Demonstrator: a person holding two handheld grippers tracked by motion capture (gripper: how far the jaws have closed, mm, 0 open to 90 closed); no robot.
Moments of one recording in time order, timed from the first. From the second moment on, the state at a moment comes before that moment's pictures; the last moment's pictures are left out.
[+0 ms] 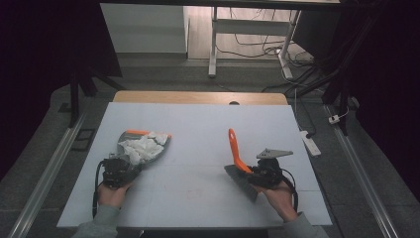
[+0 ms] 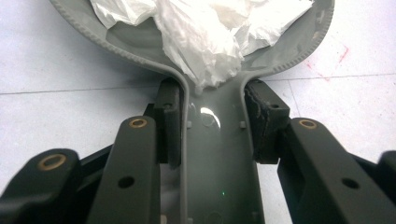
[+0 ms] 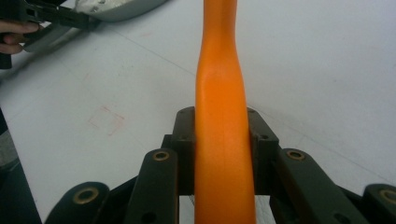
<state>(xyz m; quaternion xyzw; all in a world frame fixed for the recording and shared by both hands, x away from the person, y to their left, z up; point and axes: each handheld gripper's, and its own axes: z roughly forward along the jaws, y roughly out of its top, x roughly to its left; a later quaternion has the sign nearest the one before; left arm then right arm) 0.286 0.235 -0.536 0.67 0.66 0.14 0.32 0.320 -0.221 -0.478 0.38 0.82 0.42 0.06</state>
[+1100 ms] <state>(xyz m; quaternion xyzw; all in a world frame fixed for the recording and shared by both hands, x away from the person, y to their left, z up) 0.270 0.241 -0.523 0.70 0.61 0.17 0.33 0.367 -0.242 -0.498 0.44 0.82 0.36 0.06</state>
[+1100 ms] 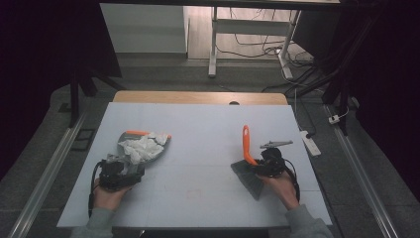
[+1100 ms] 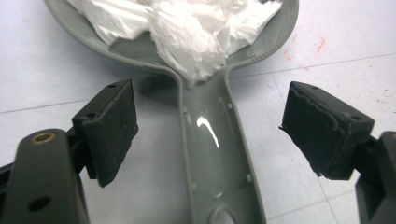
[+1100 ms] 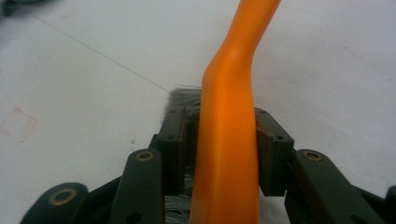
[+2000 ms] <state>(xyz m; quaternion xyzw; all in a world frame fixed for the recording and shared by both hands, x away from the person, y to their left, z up) 0.256 0.242 -0.502 0.73 0.55 0.17 0.37 0.369 -0.253 -0.496 0.43 0.82 0.37 0.09</state>
